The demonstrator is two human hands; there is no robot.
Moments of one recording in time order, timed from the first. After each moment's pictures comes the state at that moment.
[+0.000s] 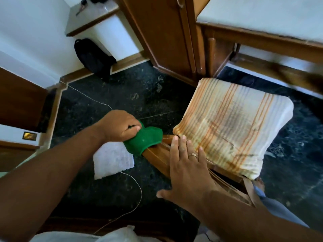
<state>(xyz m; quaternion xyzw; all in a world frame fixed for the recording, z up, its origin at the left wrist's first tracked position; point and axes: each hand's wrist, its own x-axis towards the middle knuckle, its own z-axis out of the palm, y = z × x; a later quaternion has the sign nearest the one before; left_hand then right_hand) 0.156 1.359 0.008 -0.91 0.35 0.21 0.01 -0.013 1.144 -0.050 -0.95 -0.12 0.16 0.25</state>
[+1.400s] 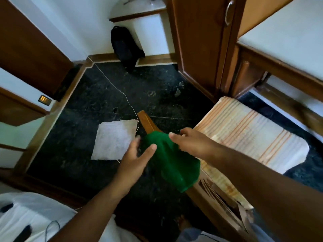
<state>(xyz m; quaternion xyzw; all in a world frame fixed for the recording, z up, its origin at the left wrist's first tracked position) -0.004 1.326 -0.023 -0.80 -0.26 0.09 -0.53 0.097 1.142 -0.038 -0.78 -0.02 0.39 0.49</state>
